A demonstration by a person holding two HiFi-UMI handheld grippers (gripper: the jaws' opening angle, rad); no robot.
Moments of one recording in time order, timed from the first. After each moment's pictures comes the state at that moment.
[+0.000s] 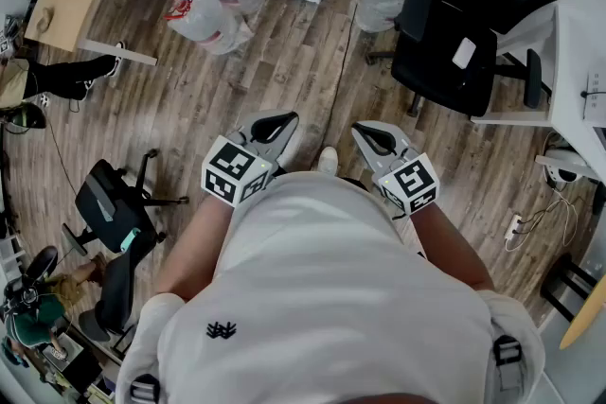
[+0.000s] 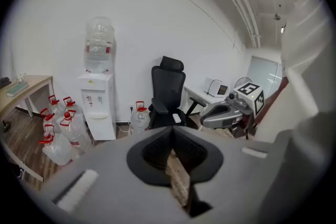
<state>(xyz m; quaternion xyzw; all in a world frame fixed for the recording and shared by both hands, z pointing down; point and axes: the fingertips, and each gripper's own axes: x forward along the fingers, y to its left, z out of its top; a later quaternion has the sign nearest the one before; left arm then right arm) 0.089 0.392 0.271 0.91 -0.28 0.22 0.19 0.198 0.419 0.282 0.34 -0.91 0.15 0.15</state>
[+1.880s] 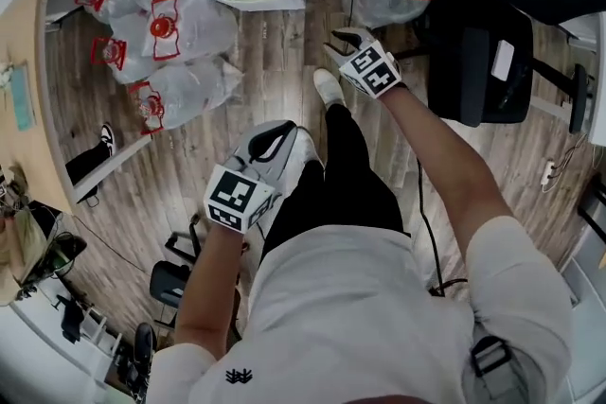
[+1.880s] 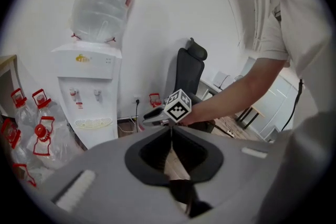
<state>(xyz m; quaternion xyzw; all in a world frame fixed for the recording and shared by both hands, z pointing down) 0.063 -0.024 0.423 0.92 -0.17 0.27 0.25 0.181 -0.138 0.604 0.41 -0.83 0.25 0.29</state>
